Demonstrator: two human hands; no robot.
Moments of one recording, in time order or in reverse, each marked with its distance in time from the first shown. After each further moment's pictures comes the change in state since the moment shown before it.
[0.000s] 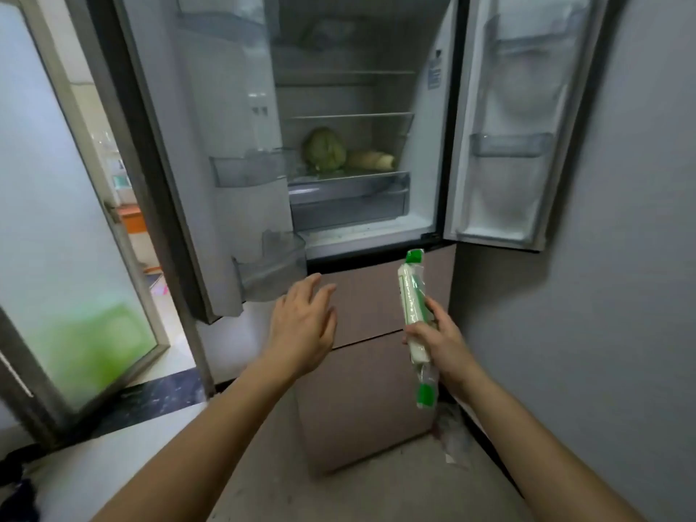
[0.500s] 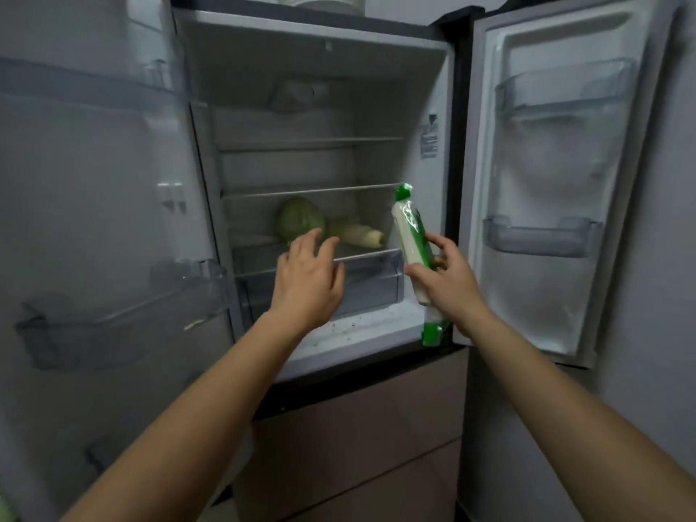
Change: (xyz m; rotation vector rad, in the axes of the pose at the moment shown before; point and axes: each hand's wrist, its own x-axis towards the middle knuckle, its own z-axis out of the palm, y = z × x) left_hand 0.372 -0.026 0.038 0.047 0.178 0.019; right_hand 0.332 -0.177 -0.052 -0.264 0.240 -0.393
